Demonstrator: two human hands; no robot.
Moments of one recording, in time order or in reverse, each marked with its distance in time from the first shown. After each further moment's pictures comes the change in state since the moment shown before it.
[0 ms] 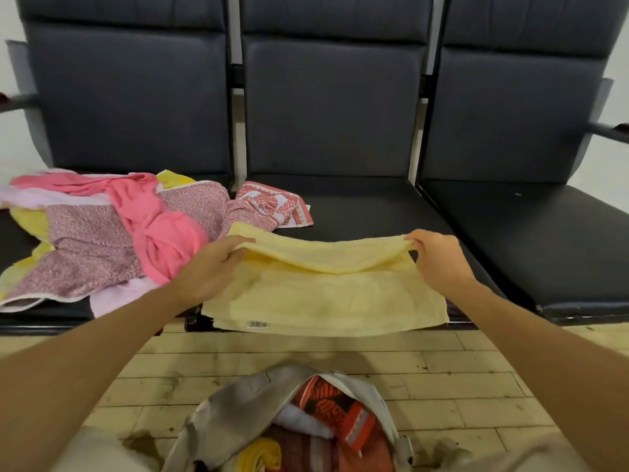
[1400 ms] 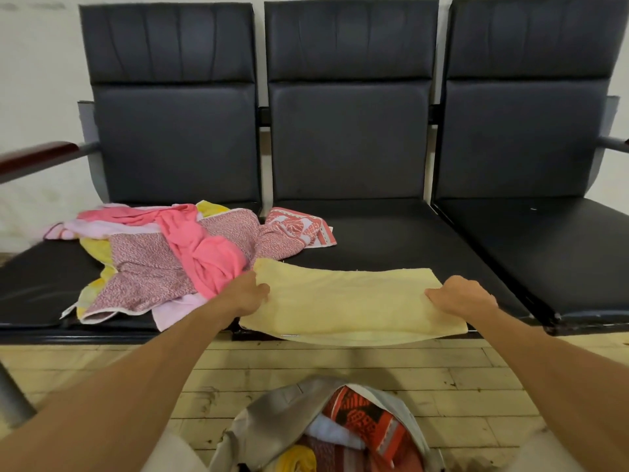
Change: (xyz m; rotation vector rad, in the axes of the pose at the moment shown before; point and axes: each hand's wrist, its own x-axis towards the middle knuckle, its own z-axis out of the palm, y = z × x) left_hand -0.018 0.018 -0.016 0.148 -0.145 -0.452; right_hand -0.031 -0.017 -0.003 -0.099 -0.311 0.488
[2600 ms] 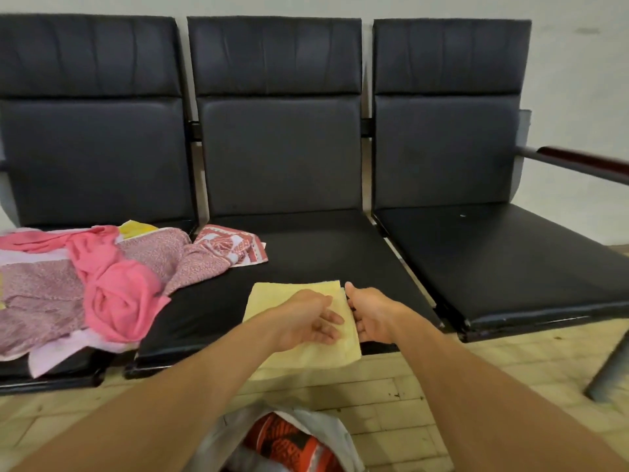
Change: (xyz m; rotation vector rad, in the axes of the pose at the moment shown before) left_hand -0.030 0.197 0.110 -0.741 -0.480 -0.105; right_hand 0.008 0.009 -0.009 0.947 -0.547 0.049
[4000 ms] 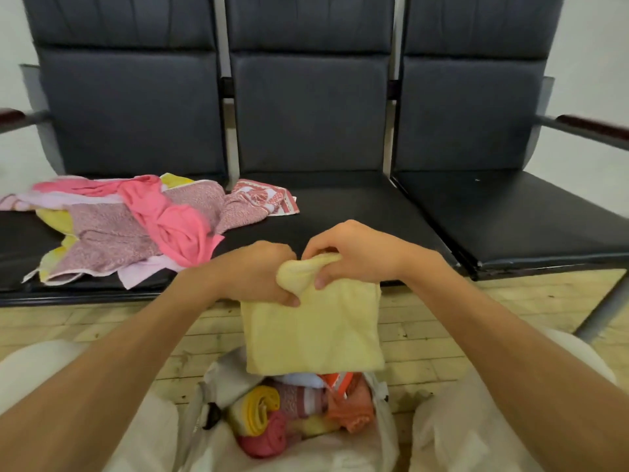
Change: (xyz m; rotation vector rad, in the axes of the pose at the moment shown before) left_hand -0.118 -0.039 -0.117 1.306 0.052 0.638; right_hand -0.138 -0.025 0.077 -1.115 -0.267 -0.937
